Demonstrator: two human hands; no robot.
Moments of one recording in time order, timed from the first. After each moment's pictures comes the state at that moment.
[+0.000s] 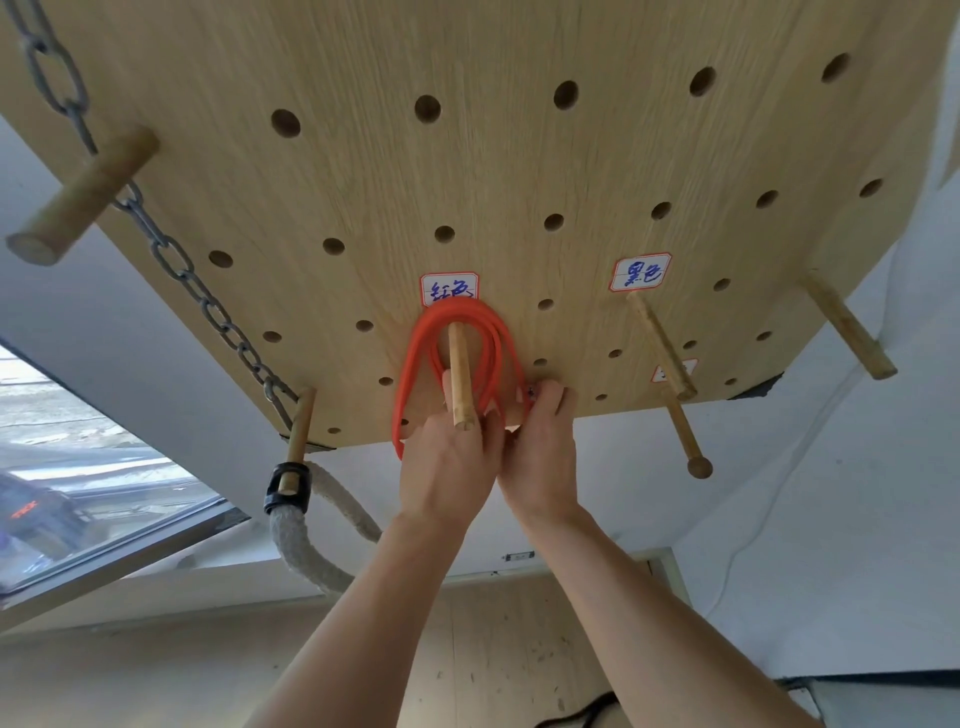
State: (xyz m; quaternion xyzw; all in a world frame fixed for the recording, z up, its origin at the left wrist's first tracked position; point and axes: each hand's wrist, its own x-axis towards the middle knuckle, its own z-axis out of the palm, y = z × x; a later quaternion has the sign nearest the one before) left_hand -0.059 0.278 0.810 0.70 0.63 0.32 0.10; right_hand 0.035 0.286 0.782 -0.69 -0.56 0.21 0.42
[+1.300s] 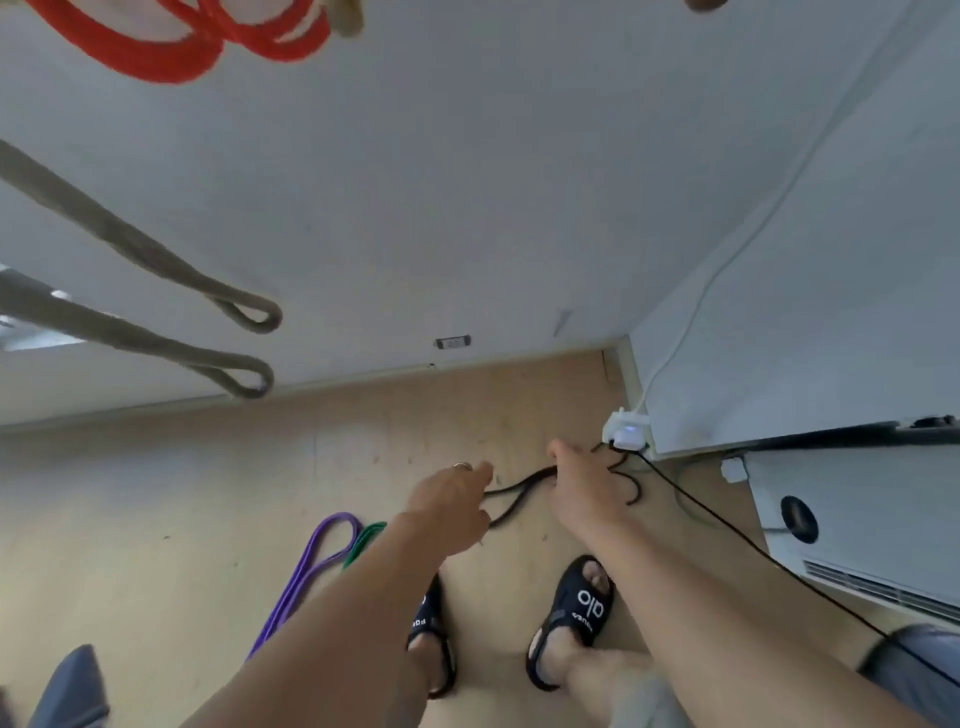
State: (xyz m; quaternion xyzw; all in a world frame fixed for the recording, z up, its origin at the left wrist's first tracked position) left_hand 0.031 0.094 0.442 0.72 0.54 -0.21 0.37; right_hand 0.213 0.084 0.430 -0.72 -0.56 0.39 -0.09
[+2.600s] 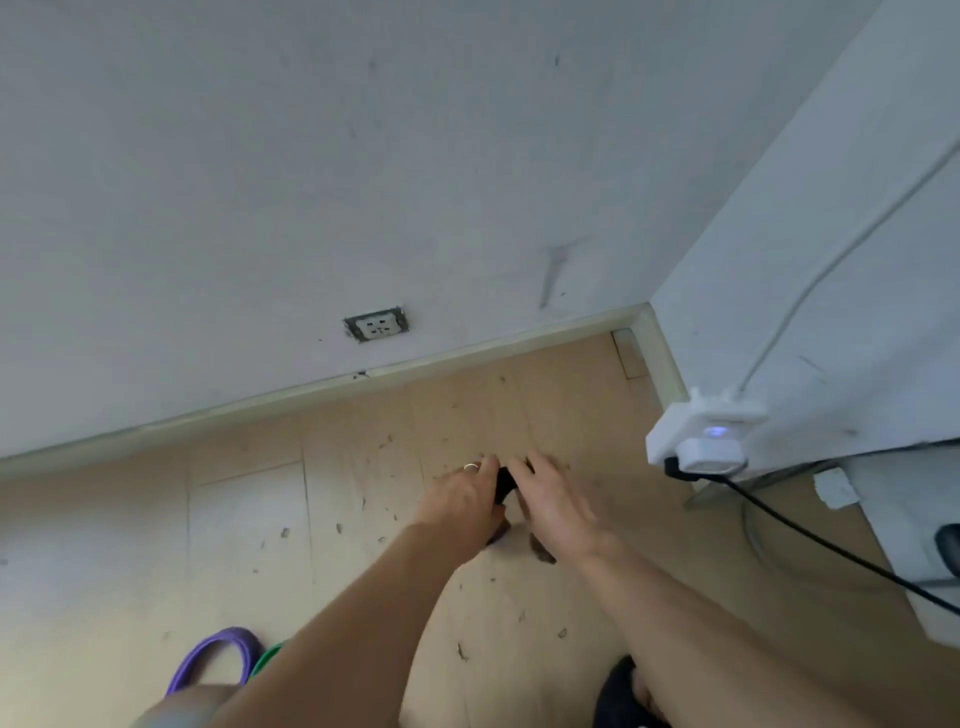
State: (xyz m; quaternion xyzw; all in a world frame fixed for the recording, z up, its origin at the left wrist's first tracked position) left_hand 0.096 0.159 0.084 0.78 0.52 -0.14 0.32; right_hand 0.238 0.129 0.060 -0.64 -0.72 0.26 -0.05
